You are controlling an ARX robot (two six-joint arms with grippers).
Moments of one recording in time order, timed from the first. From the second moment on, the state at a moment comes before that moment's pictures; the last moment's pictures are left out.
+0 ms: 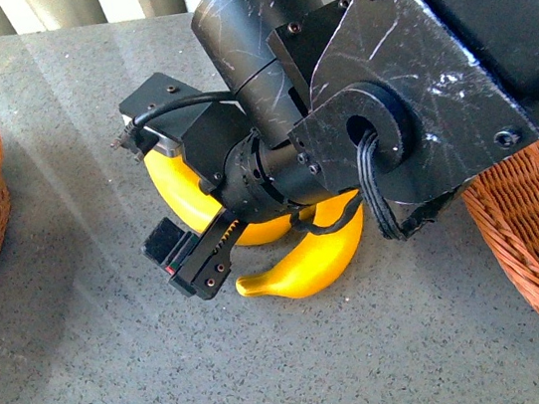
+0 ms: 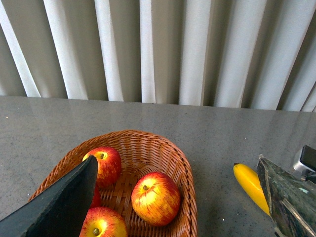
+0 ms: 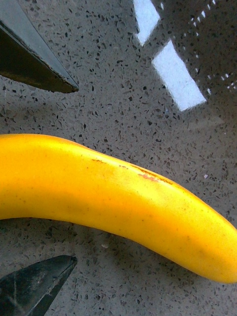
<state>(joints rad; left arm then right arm) 0.00 0.02 0.01 0.00 0.00 -0.01 0.66 2.19 1.13 0.28 -0.16 -0.30</state>
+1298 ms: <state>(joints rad) 0.00 0.02 0.01 0.00 0.00 -0.01 0.32 1.54 0.68 0.45 -0.10 0.24</state>
